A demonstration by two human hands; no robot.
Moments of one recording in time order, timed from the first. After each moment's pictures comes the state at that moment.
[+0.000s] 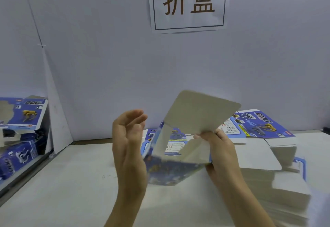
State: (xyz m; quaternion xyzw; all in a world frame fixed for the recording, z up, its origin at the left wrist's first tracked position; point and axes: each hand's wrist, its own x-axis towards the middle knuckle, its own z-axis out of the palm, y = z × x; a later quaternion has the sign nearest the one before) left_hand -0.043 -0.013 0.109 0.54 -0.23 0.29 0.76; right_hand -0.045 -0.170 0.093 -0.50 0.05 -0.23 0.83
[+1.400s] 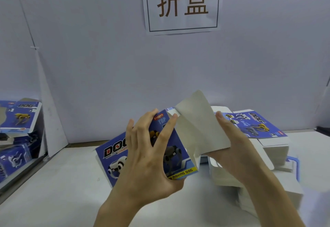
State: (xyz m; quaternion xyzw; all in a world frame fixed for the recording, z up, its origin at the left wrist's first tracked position) left_hand -0.035 -0.017 0.097 0.81 -0.37 0.41 0.21; right_hand -0.078 -0.204 0.121 -0.56 -0.10 -0.19 0.80
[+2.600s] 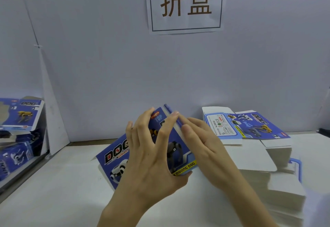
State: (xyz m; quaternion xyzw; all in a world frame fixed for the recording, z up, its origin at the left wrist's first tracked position) left_hand -0.045 -0.024 0.103 0.81 -0.31 0.43 0.23; right_hand -0.070 -0.166 0.111 -0.75 -0.15 -0.23 0.60
